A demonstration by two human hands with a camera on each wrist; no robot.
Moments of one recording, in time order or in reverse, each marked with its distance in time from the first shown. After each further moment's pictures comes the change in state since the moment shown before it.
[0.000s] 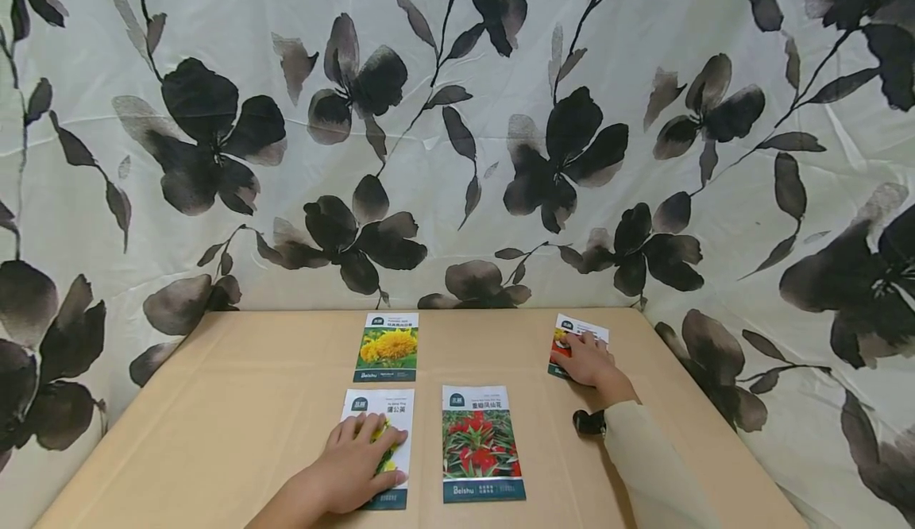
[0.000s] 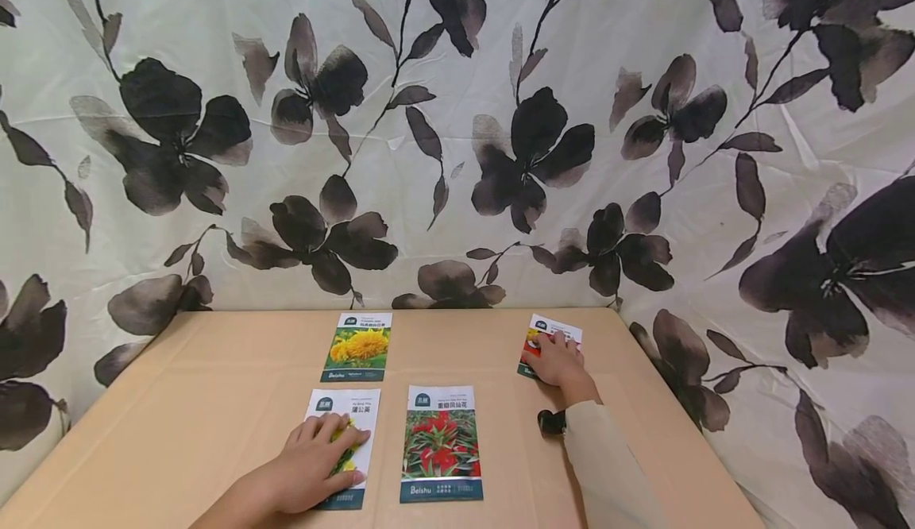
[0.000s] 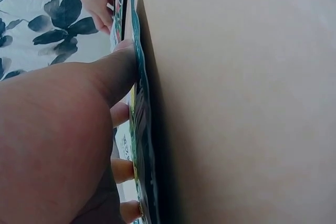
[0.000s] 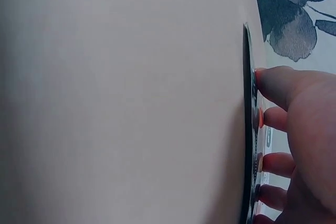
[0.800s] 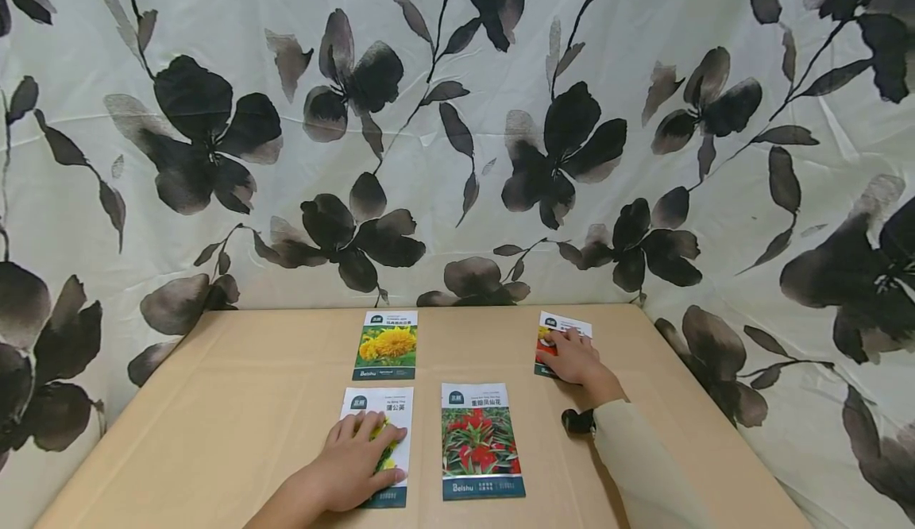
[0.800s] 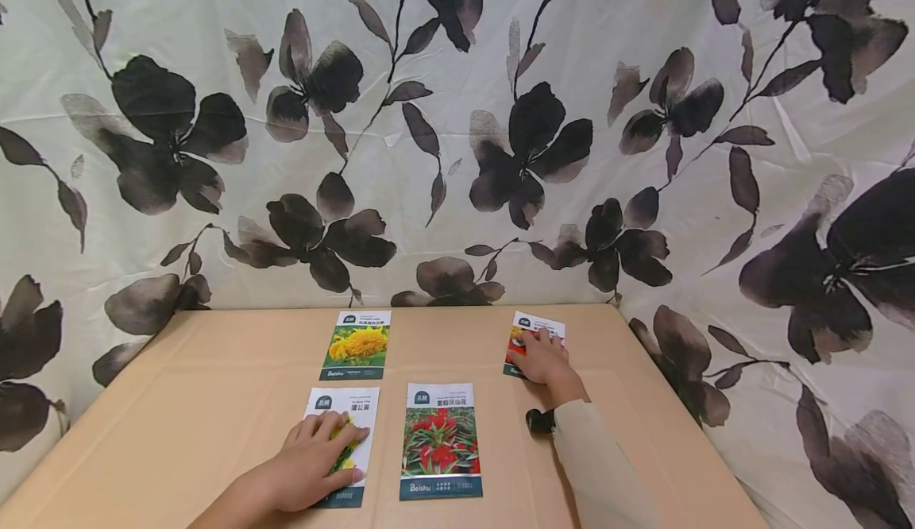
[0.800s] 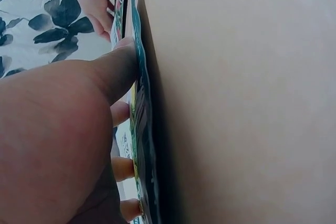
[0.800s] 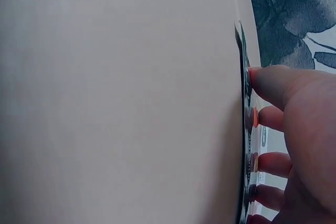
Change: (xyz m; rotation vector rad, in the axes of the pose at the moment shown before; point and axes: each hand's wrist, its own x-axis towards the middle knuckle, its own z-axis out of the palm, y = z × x) left_hand 0.001 0.000 -0.001 0.000 0.002 0.002; right_hand -0.004 -0.026 0.007 -0.008 0.015 -0.052
